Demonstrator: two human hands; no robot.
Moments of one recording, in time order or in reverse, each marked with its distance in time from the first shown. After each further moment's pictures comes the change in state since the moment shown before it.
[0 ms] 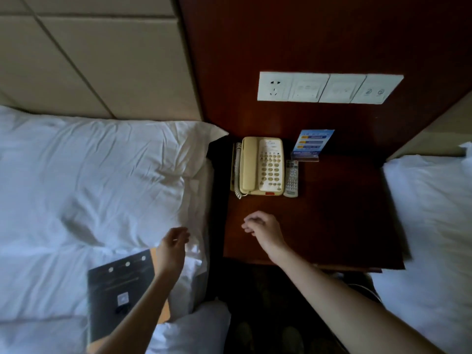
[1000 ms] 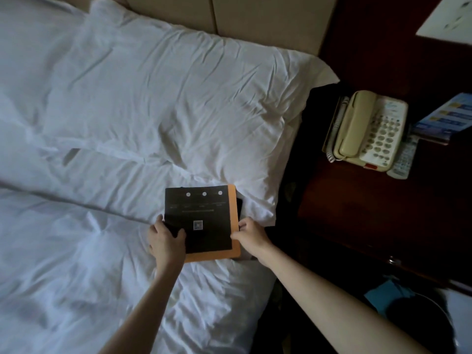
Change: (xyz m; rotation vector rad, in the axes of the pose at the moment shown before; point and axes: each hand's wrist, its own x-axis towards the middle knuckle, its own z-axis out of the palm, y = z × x) left_hand -0.047 -0.148 -0.131 0.336 0.454 -0.270; right_hand -0.052 0.075 0.211 -0.448 -0.462 0.177
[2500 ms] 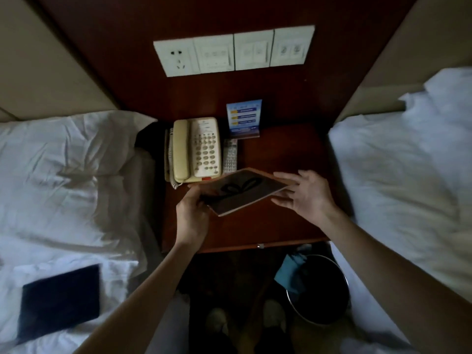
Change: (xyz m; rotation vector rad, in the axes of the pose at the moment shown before) left_hand -0.219 0.307 0.174 -0.367 -0.511 0.818; right_hand -0.138 0.184 -0.419 1.277 0.250 -0.187
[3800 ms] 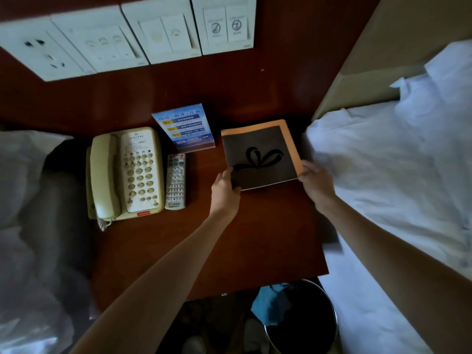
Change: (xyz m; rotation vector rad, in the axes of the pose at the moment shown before) left_hand 0.129 -0.009 0.237 0.232 -0.317 -0.179; right_hand 0.143 -0.071 -0.143 -0.776 0.572 -0.243
